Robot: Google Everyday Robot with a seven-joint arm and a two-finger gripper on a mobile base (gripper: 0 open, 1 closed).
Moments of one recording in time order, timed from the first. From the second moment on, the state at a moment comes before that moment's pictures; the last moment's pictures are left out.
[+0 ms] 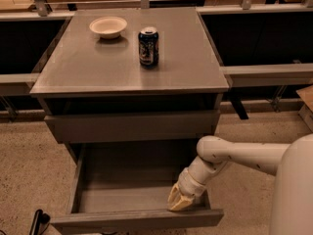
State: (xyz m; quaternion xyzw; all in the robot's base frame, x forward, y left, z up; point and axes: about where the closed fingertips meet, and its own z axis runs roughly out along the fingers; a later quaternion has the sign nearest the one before) arm 0.420 -0.065 0.448 -0.72 0.60 0.33 0.10
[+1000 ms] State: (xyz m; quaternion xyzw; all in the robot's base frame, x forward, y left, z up) arm 0.433 -0.090 0.534 -0.66 0.62 0.32 0.29
